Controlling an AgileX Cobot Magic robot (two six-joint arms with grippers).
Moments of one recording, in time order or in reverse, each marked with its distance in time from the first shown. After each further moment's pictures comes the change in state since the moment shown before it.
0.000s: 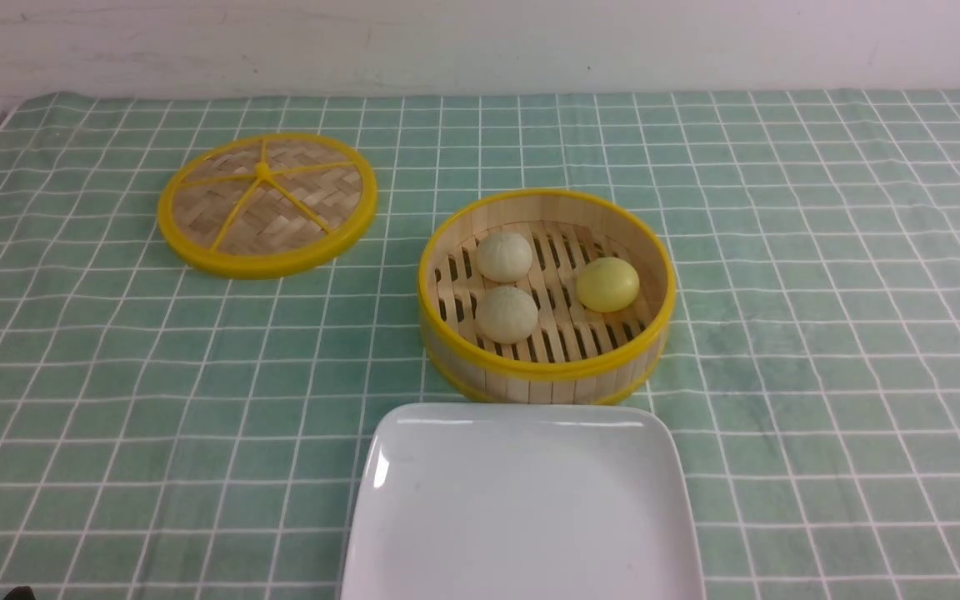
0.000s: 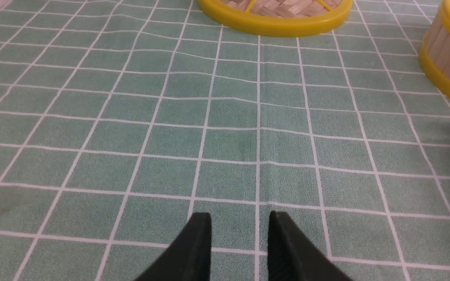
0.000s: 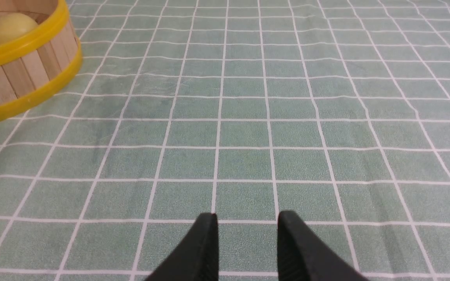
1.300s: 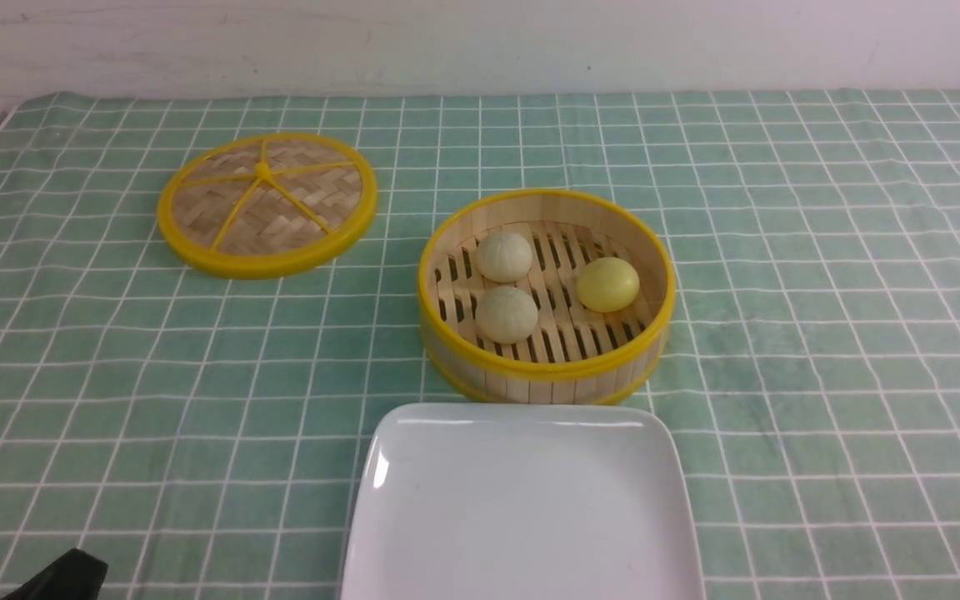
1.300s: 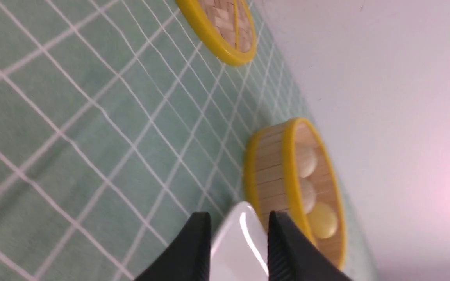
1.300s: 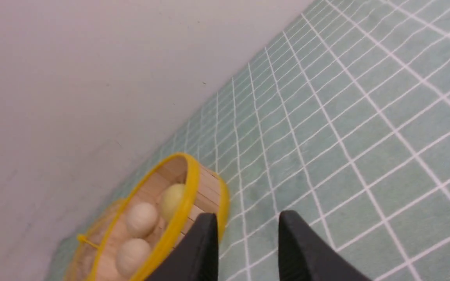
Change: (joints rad) right arm 0.000 0.000 0.012 0.412 -0.234 0.421; left arm 0.000 0.000 0.009 -0.620 -0.107 -0.488
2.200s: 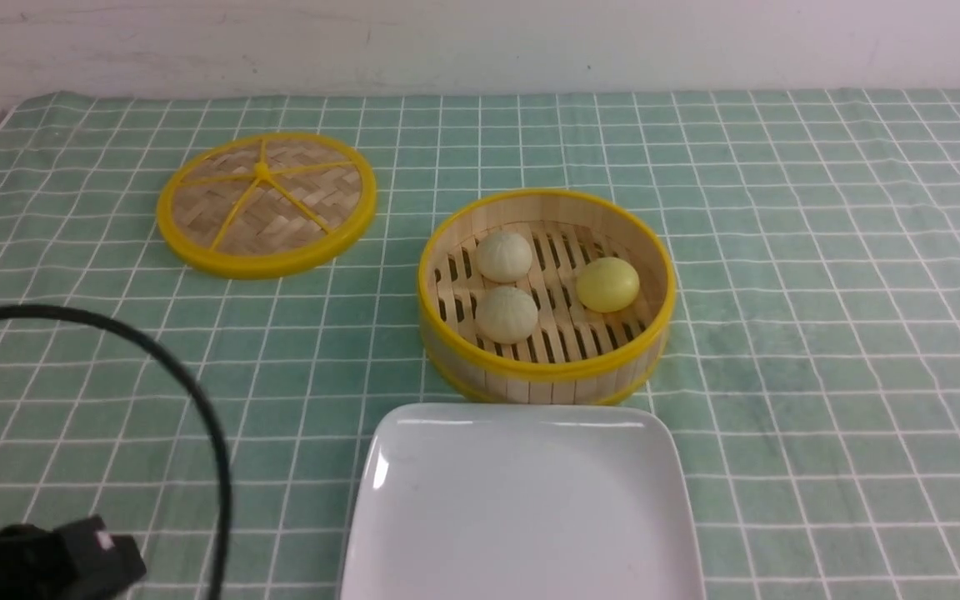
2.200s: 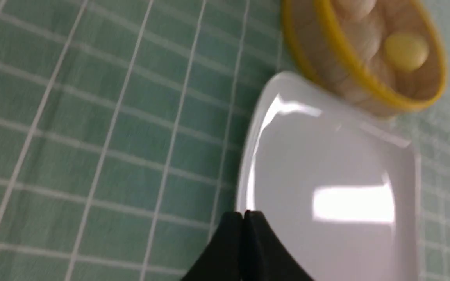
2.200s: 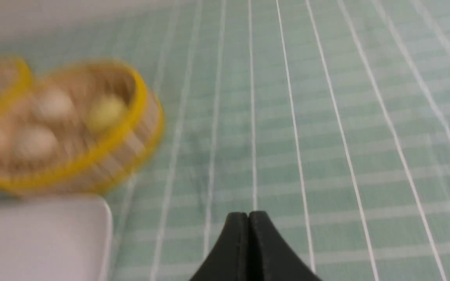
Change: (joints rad) right arm 0.000 0.724 -0.601 -0.132 0.561 -0.444; left arm 0.000 0.626 -0.510 0.082 0.531 0.456
